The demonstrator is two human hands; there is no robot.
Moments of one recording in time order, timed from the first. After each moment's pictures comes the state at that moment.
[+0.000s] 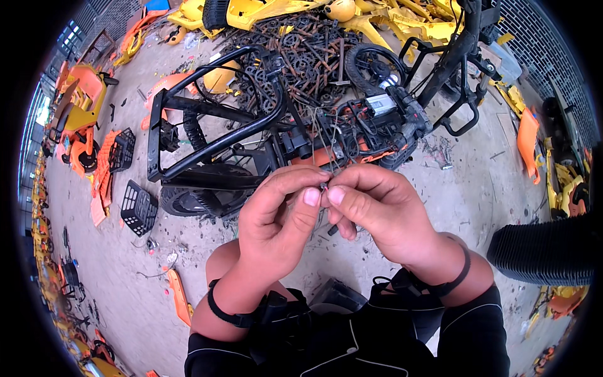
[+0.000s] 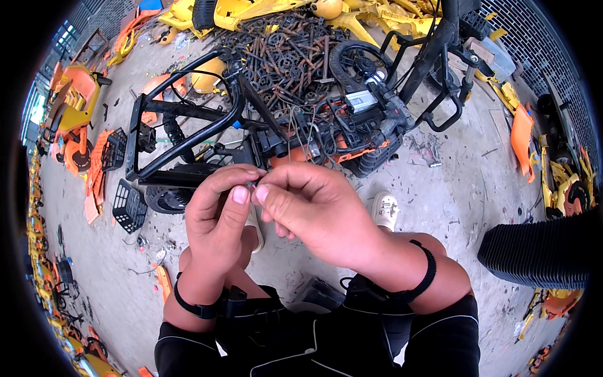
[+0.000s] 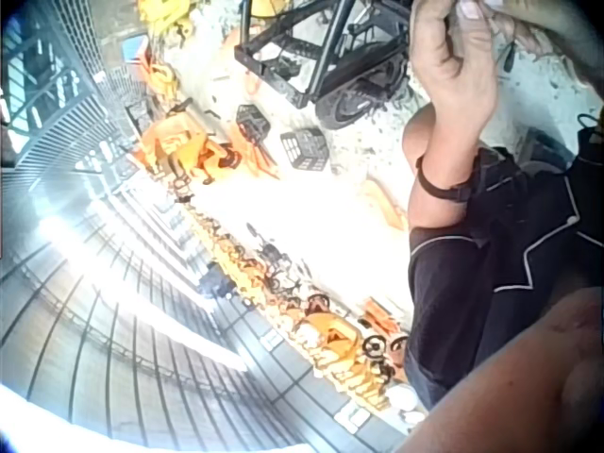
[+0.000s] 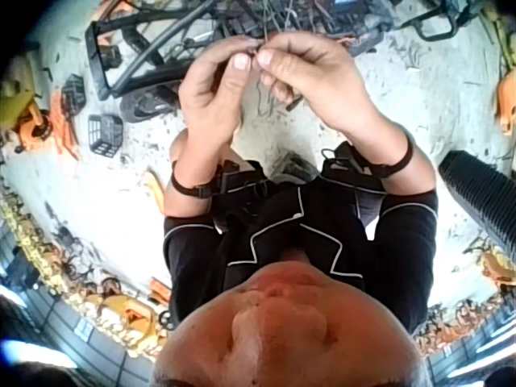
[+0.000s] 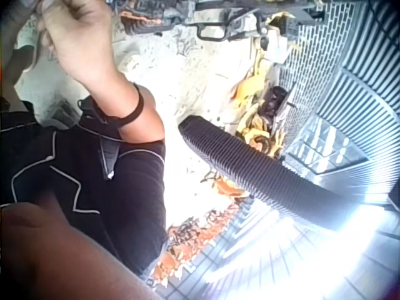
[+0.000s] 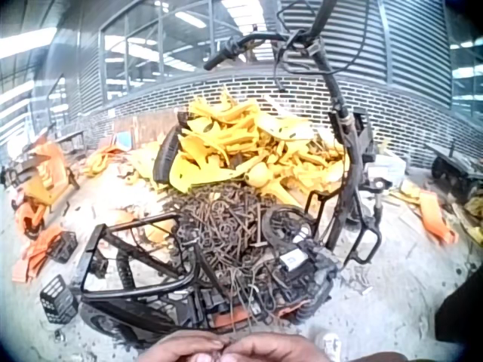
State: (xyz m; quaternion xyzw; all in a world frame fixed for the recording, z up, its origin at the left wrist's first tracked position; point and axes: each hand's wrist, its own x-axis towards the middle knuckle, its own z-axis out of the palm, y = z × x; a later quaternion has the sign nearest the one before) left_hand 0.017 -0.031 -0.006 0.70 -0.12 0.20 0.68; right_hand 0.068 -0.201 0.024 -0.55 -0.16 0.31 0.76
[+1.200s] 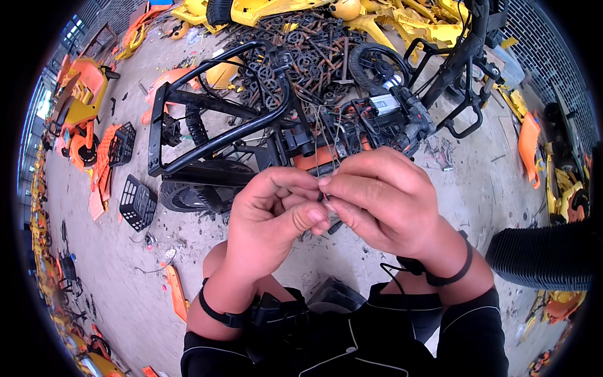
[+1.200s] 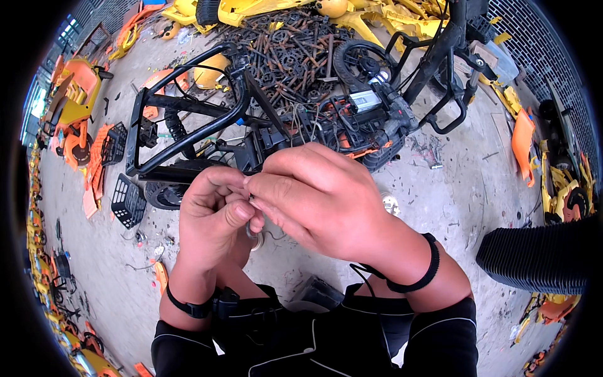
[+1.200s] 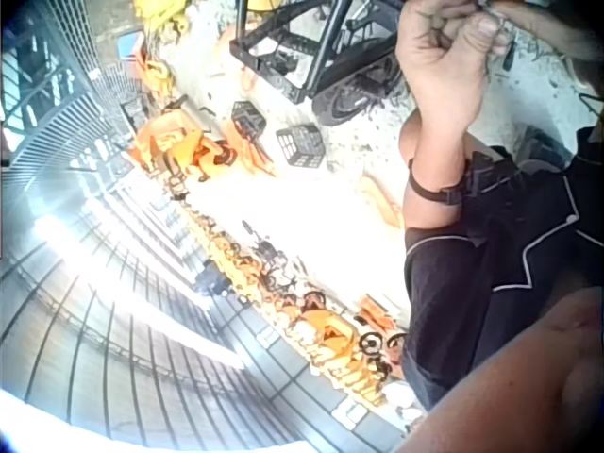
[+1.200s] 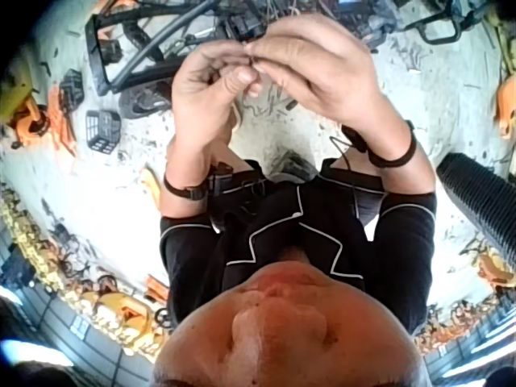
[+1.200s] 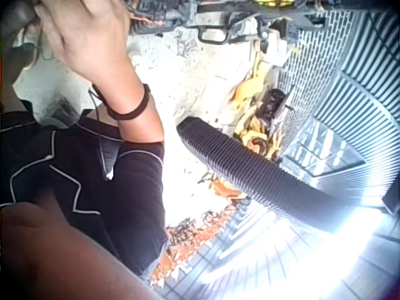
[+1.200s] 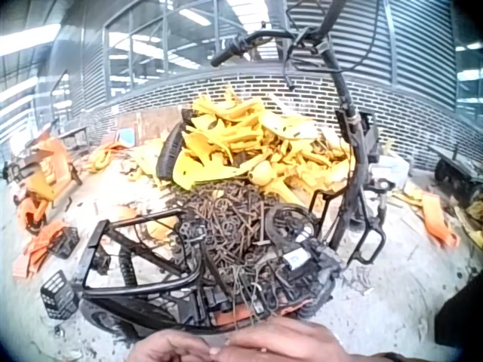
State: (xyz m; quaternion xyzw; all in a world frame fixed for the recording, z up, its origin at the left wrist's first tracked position) left_hand 0.010 -0.015 -0.005 0.50 -0.06 0.03 0.86; right_hand 0.093 -0.197 0.026 -0.71 -0.52 -0.19 0.43
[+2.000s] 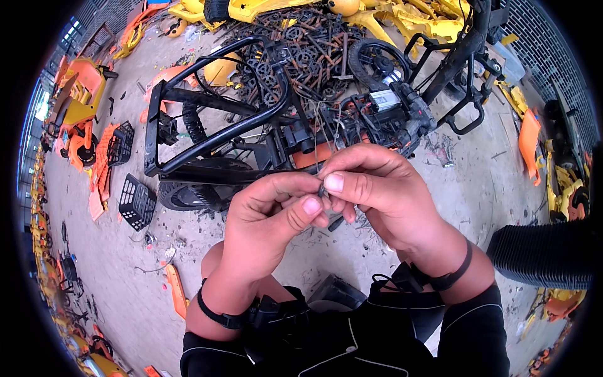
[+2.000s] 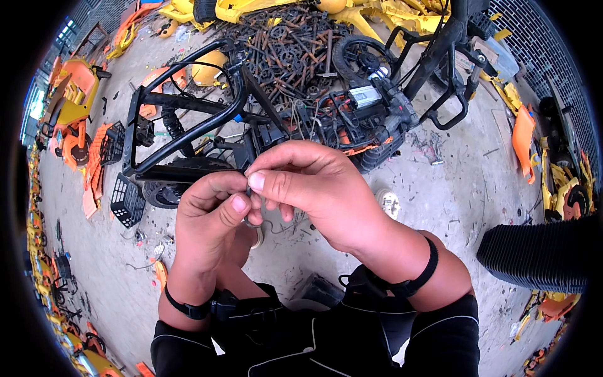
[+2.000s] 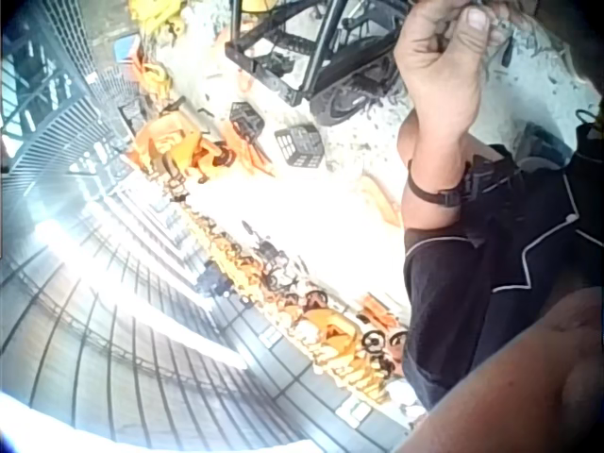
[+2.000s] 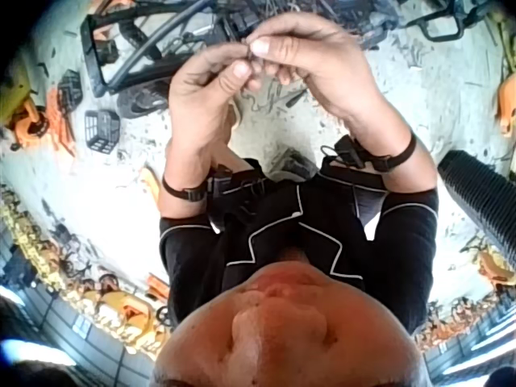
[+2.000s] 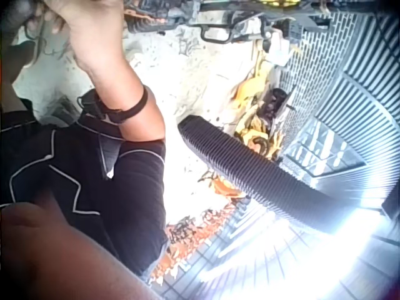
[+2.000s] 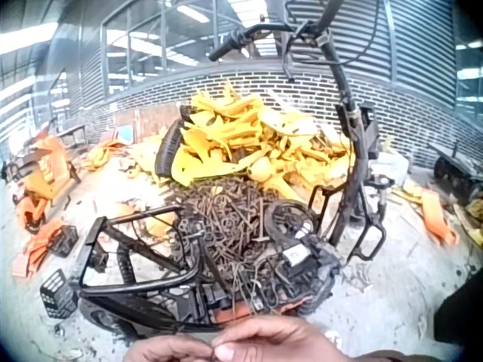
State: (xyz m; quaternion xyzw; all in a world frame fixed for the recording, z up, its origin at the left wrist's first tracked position) left_hand 0.008 -0.014 -0.006 0.51 -0.03 0.01 0.86; right_hand 0.085 -0.188 0.017 -0.50 -0.14 0.32 0.79
